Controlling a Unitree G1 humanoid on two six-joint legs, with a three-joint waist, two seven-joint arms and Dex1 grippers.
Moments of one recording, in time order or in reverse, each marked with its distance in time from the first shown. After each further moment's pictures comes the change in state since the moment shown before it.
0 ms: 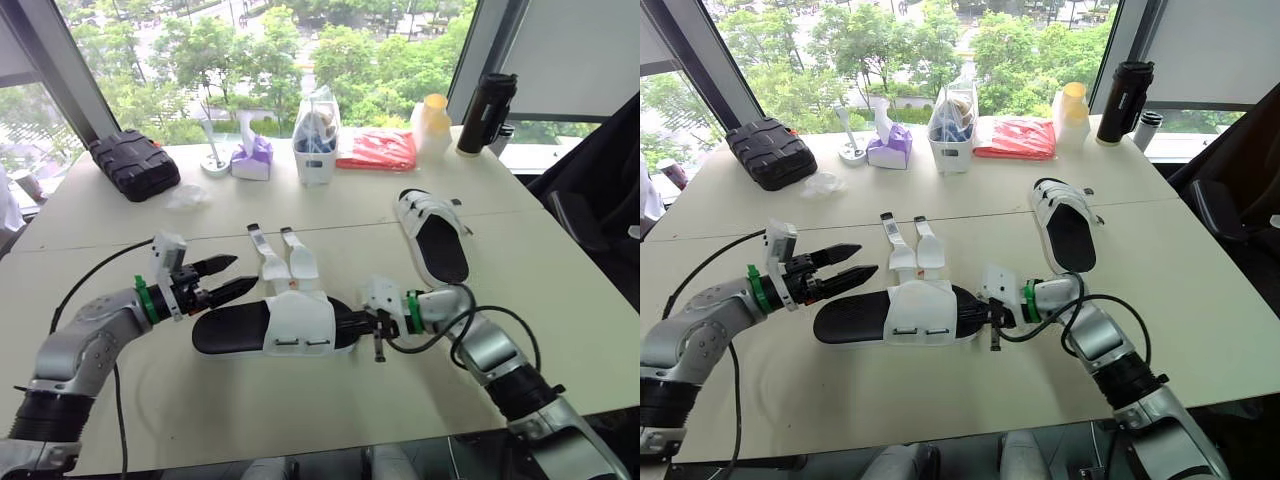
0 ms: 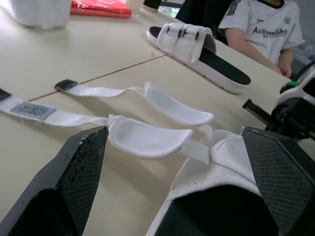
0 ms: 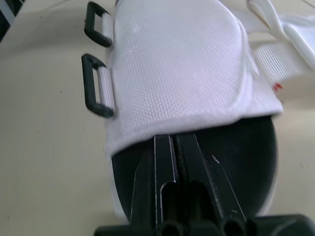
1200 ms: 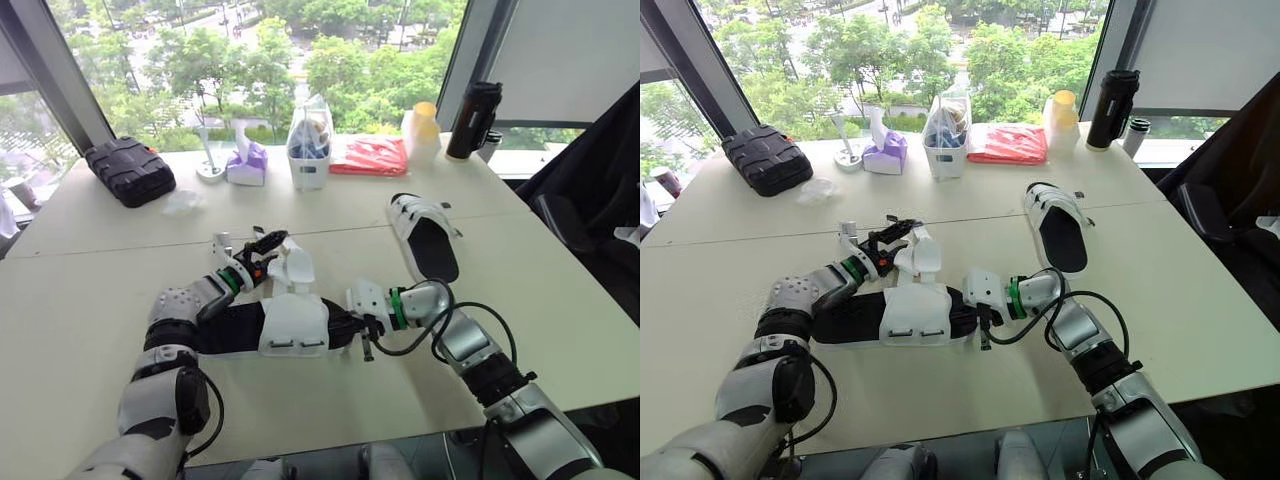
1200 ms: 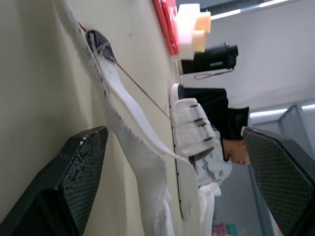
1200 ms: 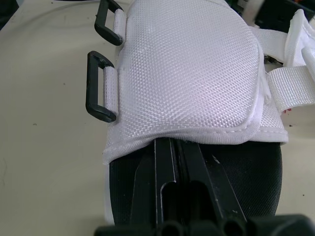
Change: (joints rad) left arm -0.541 -0.480 0.391 0.885 -0.055 0.313 0.337; right arm -0.074 0.063 0.030 0.163 -0.078 -0.149 0.060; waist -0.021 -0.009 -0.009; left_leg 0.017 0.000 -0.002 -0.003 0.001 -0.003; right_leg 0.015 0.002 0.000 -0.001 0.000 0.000
